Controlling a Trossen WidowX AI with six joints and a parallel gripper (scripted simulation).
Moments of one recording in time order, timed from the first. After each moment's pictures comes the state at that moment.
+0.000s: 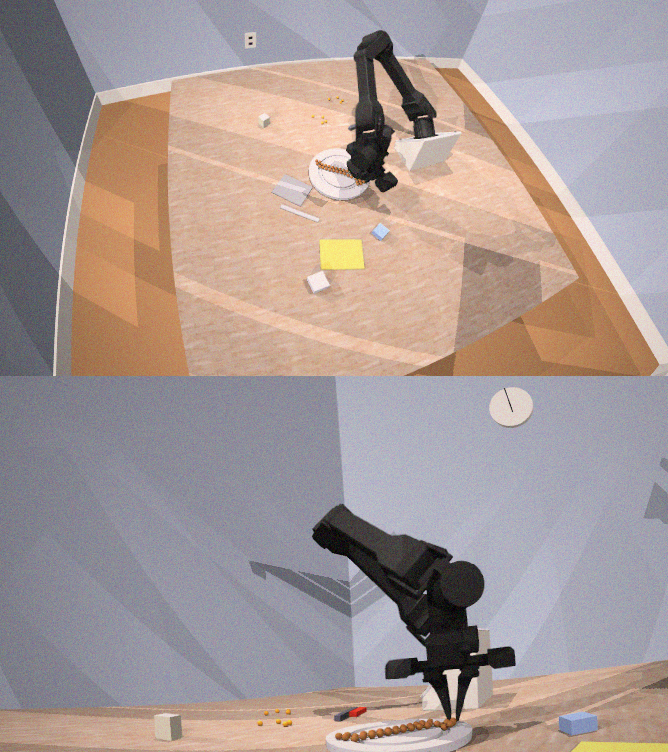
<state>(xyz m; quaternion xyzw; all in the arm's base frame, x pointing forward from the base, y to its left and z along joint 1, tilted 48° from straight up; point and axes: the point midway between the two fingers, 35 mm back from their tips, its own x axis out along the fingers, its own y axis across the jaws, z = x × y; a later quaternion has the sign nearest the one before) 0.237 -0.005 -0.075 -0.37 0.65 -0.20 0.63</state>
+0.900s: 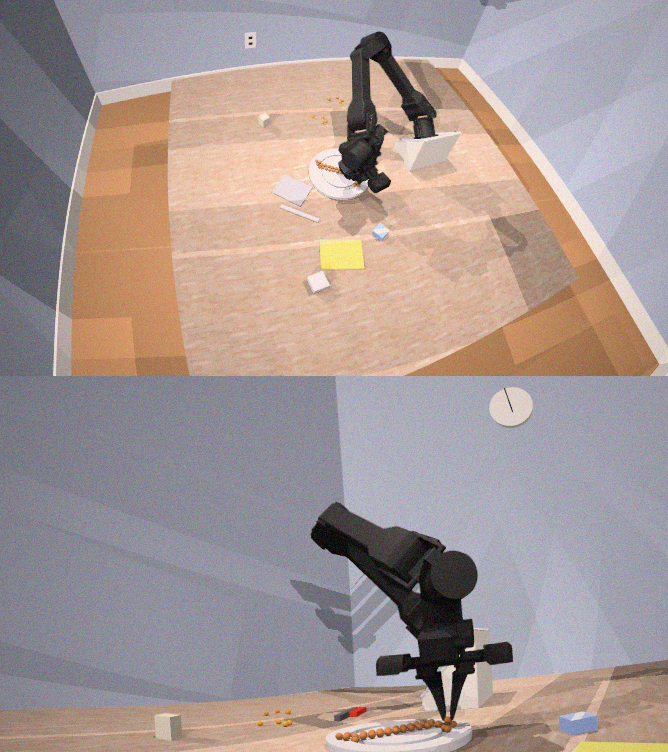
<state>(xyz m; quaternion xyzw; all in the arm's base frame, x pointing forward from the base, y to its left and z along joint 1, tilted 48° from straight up) 0.263 0.002 -0.070 -0.37 0.65 -0.20 0.63</state>
